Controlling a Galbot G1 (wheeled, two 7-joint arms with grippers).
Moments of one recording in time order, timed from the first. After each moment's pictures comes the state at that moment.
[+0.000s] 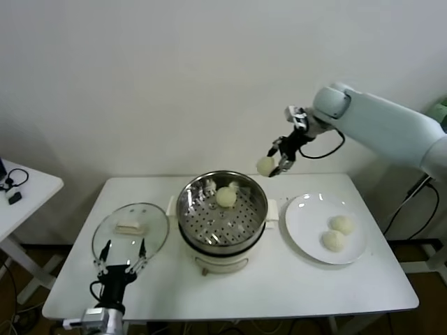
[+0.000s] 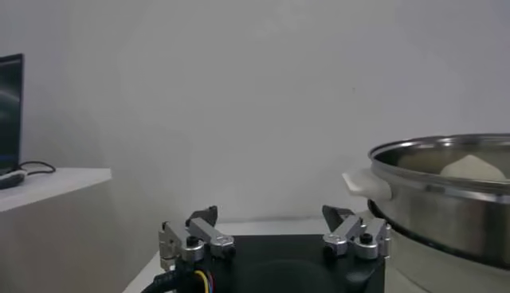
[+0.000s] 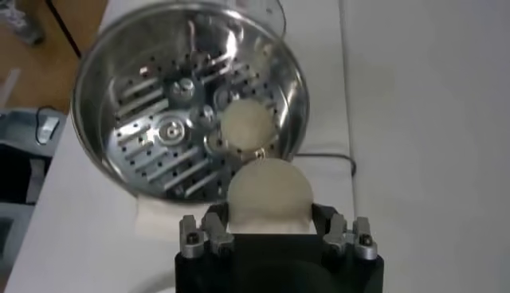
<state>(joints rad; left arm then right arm) 1.65 -1.47 -0.62 -2.03 -0.05 -0.04 -0.08 0.67 1.08 -1.35 0.96 0.71 -0.21 -1.16</state>
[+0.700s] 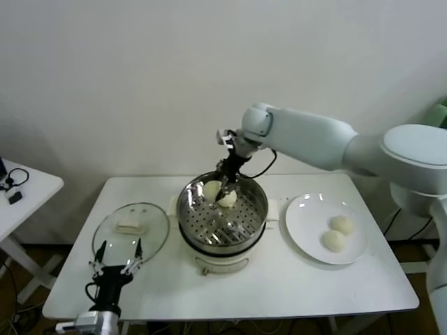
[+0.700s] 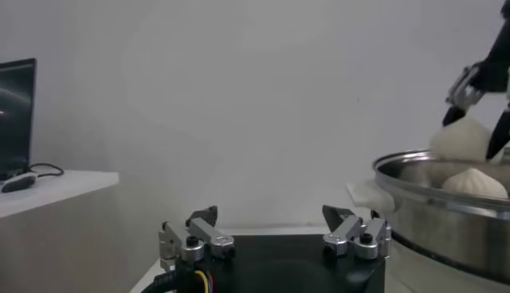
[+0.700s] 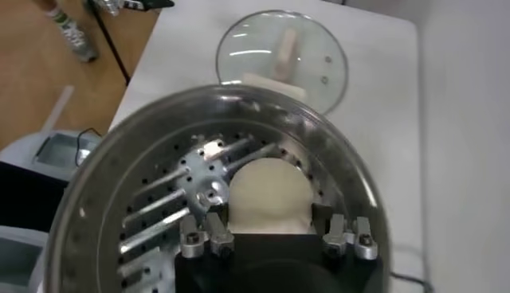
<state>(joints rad) 1.67 -1.47 -0.64 -2.06 -0.08 -0.04 -0.07 0.56 1.37 -1.43 0.92 0.80 -0.27 -1.08</state>
